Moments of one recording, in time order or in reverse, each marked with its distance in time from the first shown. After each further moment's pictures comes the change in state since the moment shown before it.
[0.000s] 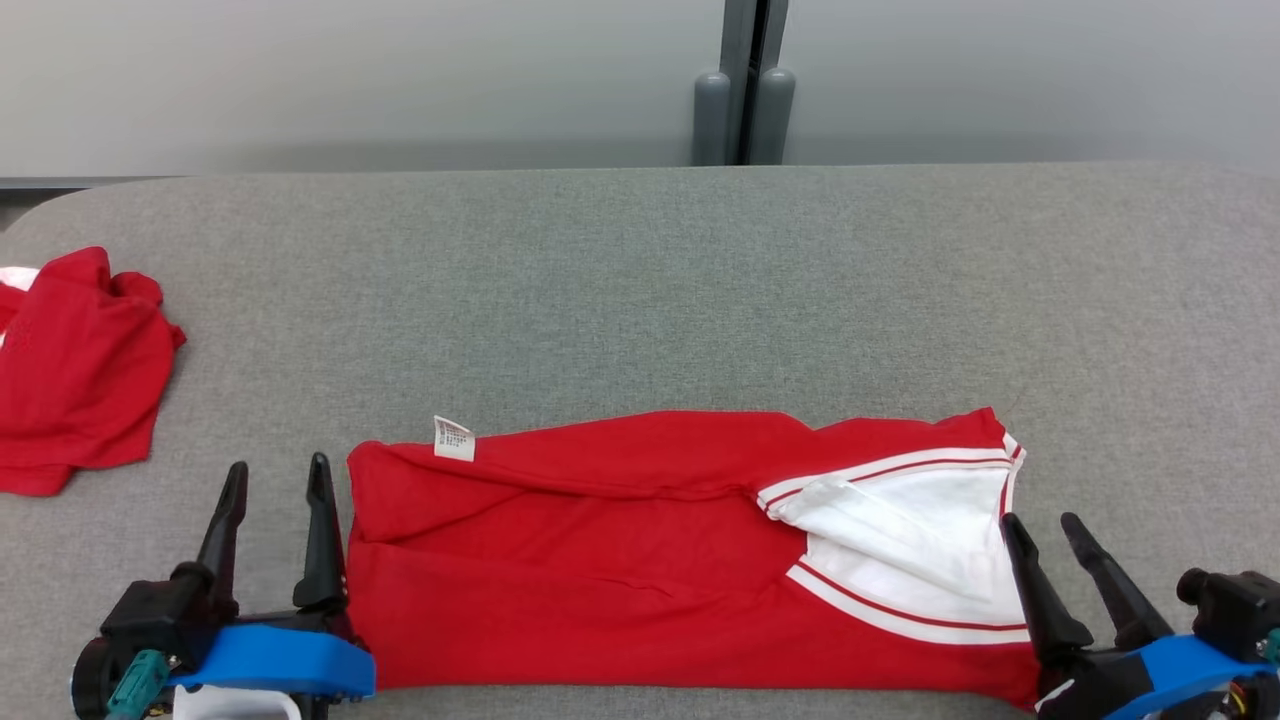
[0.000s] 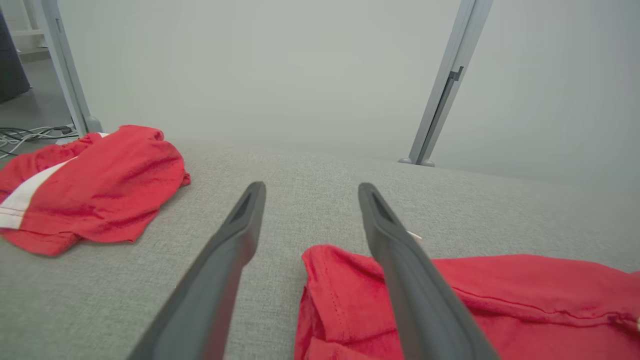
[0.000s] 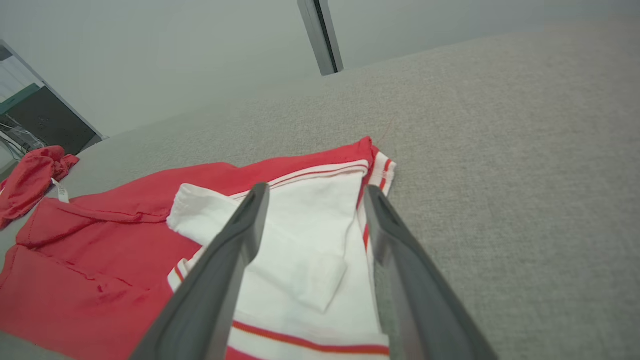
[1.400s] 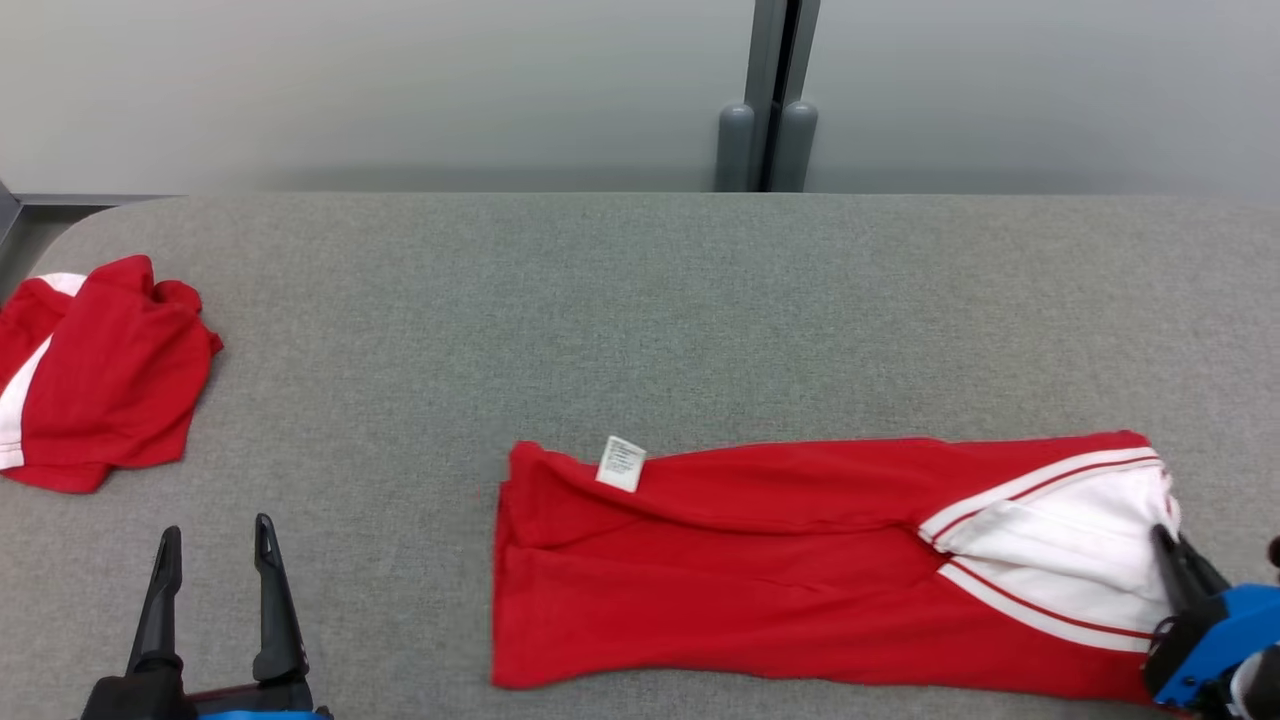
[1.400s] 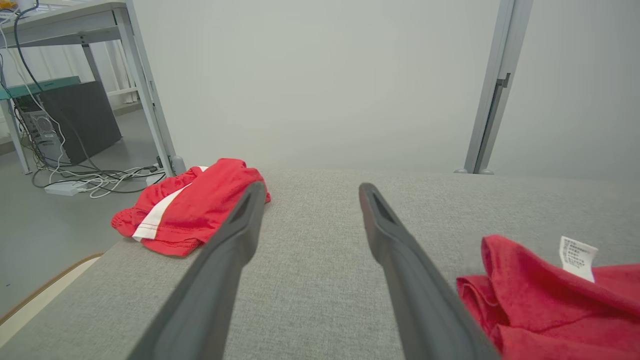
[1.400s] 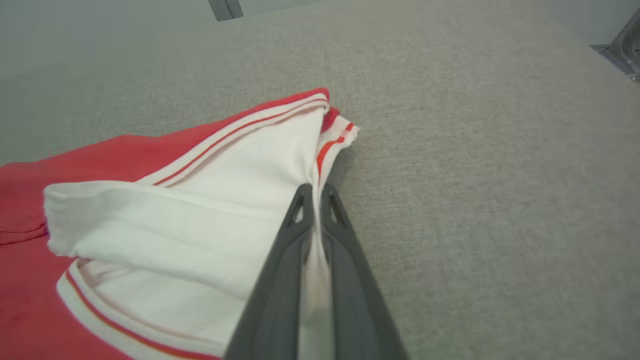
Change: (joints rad) left arm 0.180 -0.161 0.257 -0.183 0.328 -0.058 0.000; right arm -0.173 -0.026 -0.212 0.352 -0.150 0.000 0.156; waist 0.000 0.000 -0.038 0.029
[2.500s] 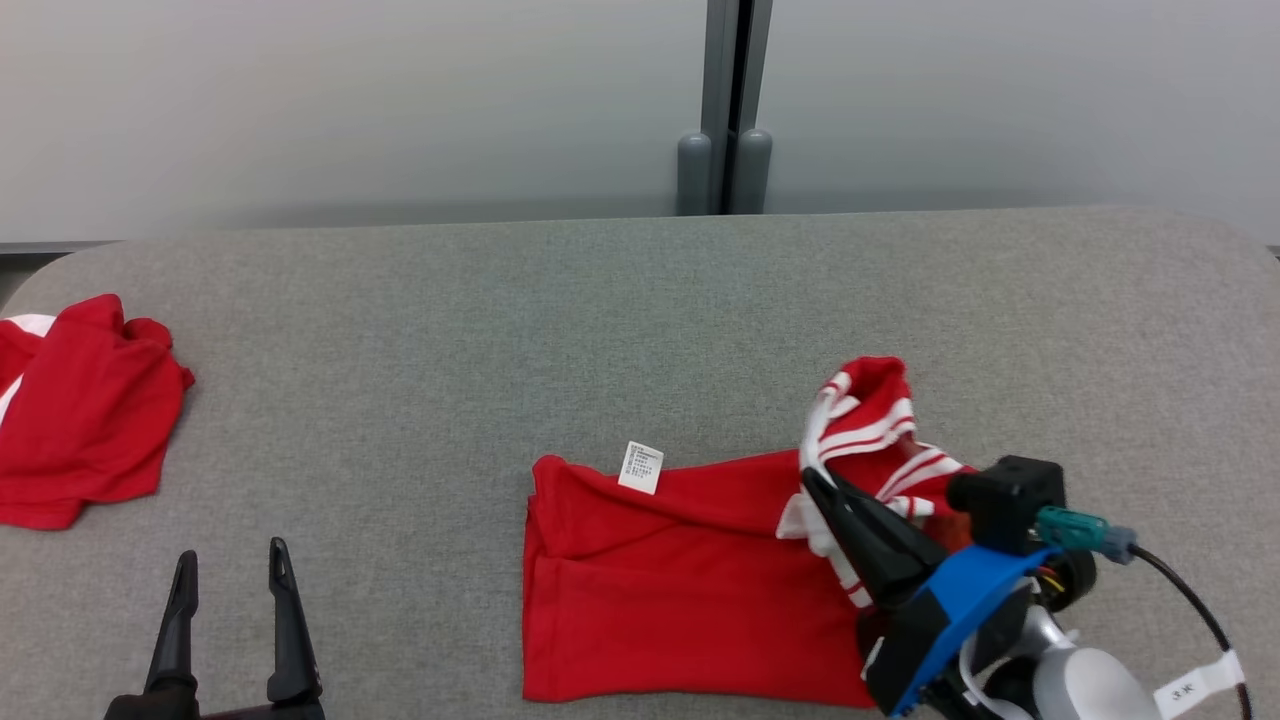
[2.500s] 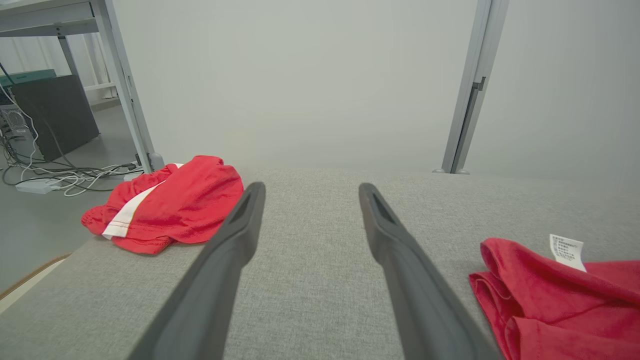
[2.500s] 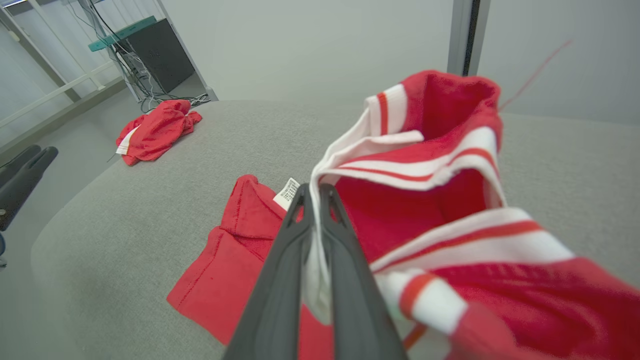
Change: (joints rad) left arm 0.034 -0.001 -0.022 0.007 -0.026 0.017 0.000; right arm 0.022 0.117 0.393 -0.549 0.021 0.000 0.223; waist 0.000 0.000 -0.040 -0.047
